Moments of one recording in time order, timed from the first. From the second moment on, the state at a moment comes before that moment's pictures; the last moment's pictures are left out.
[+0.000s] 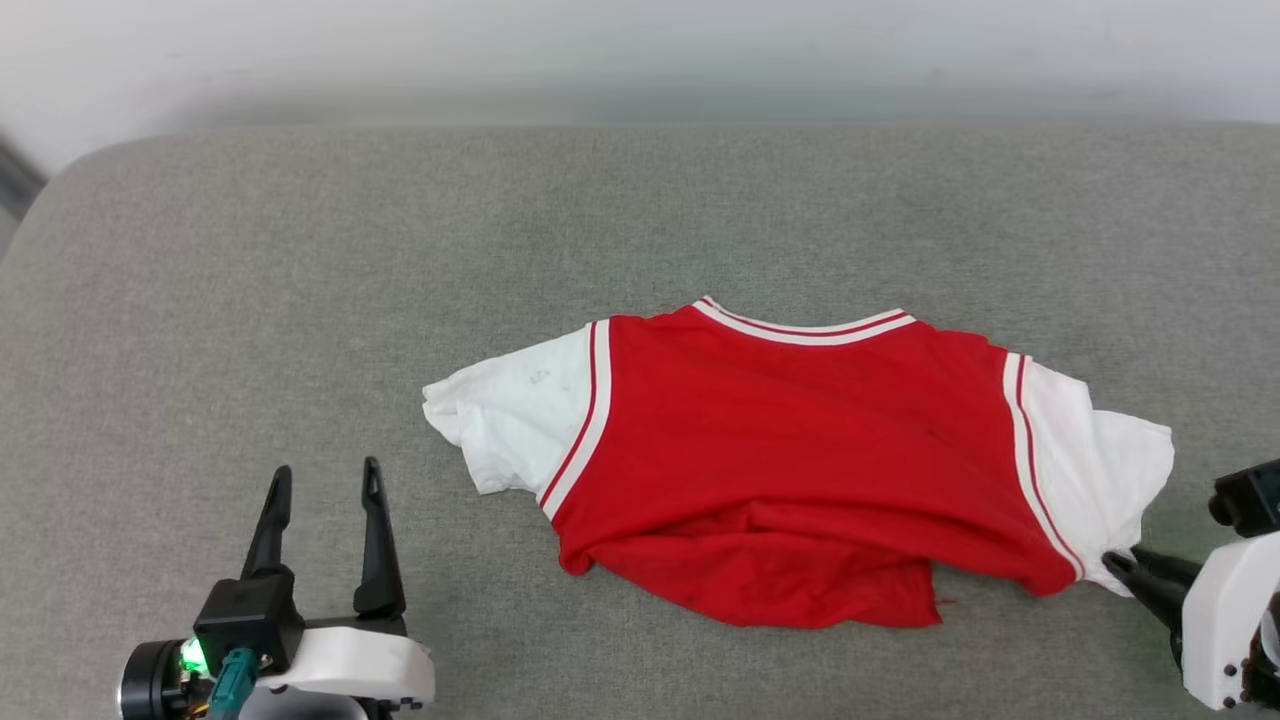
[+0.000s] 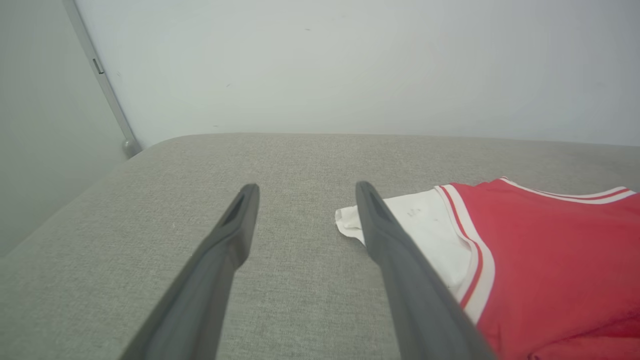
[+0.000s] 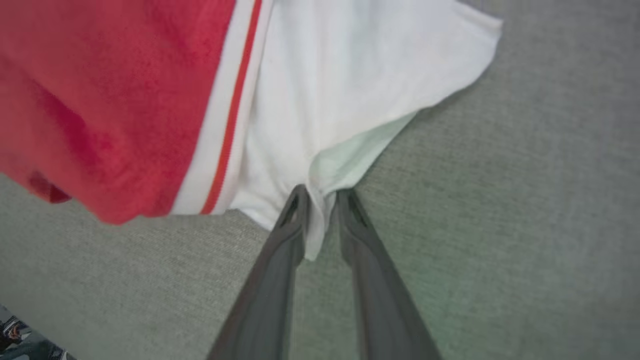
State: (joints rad) left arm 0.02 0.07 -0.01 0.01 -0.11 0.09 -0.26; right arm -0.46 -0.85 0.93 0.47 1.08 0.13 0.12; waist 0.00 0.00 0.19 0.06
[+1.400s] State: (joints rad) left arm -0.88 0.75 -0.64 0.21 -0.78 -0.13 0.88; right arm -0.10 -0.17 -0.03 -0.16 0.07 0.13 -0.26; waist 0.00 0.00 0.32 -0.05
